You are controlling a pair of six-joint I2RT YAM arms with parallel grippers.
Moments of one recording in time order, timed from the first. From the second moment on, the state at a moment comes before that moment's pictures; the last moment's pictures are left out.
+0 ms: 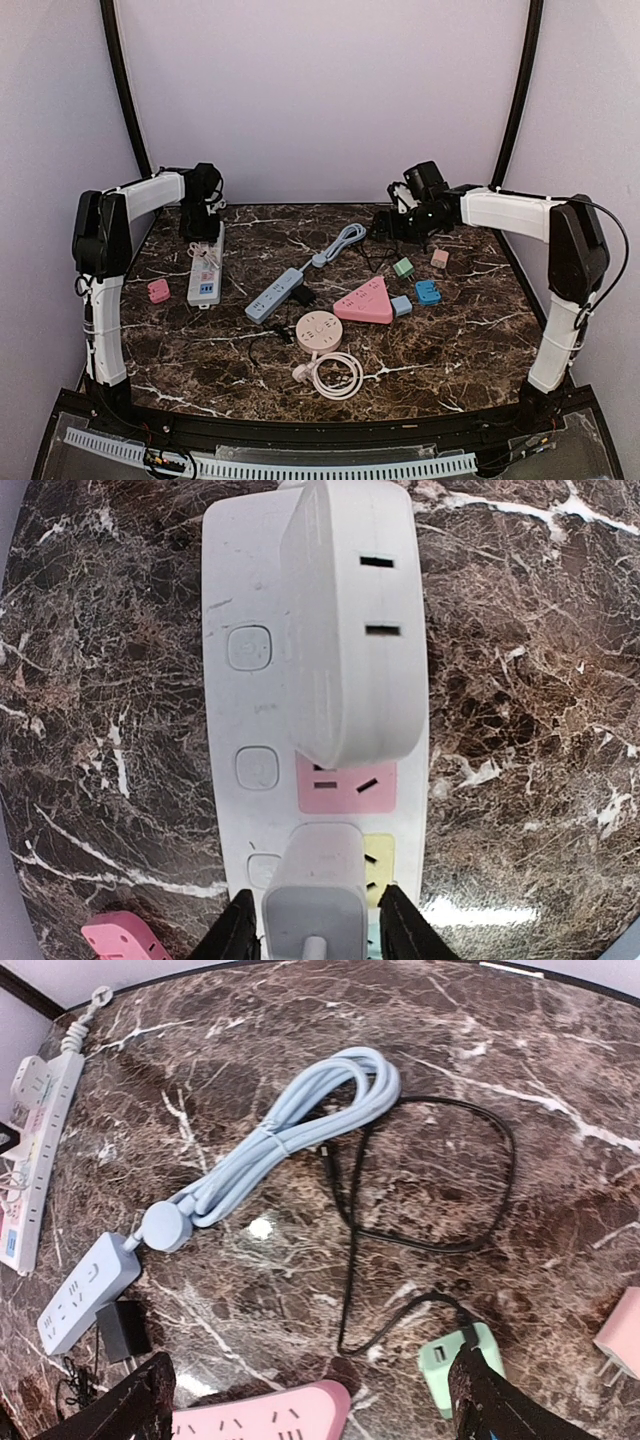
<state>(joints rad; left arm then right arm) -0.22 2.18 1.88 -0.99 -0.22 -0.34 0.49 1.85 1.44 -0.44 -0.14 0.32</state>
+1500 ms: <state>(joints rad) -0.55 1.75 1.27 -0.86 -0.06 -0.54 0.90 2.46 2.02 -0.18 -0.53 0.61</state>
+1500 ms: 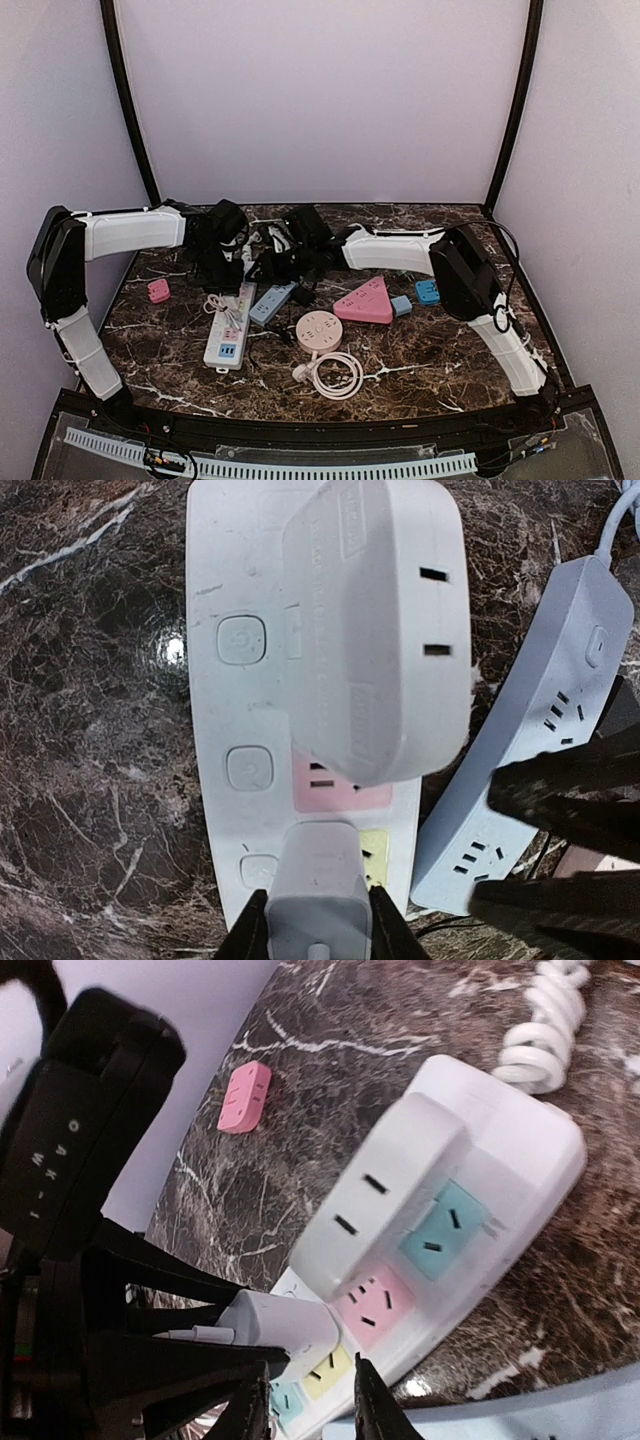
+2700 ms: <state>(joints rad) -0.58 1.72 1.30 -0.92 -0.08 -0.60 0.98 2.64 2.25 -0.30 -0.40 0.79</state>
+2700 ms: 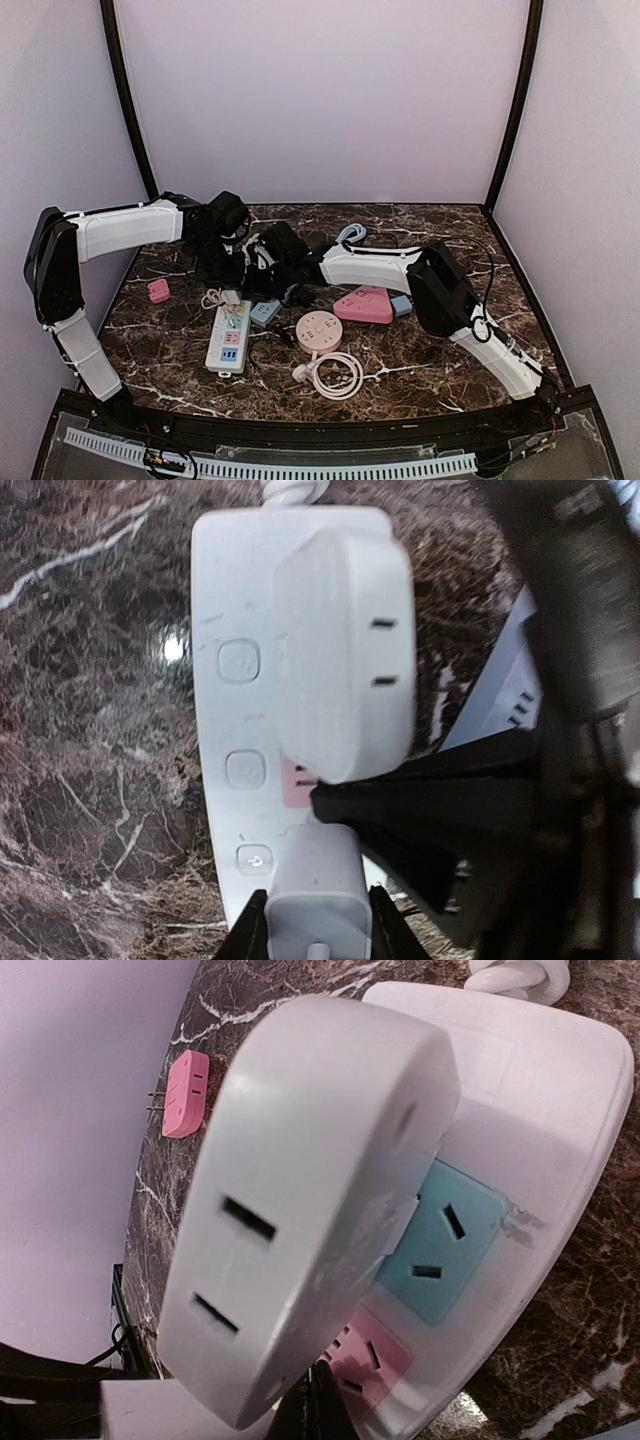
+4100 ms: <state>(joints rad) -0.05 1.77 1.30 -0.54 0.33 -0.54 0.97 2.26 1.88 -0.32 -0.36 0.59</state>
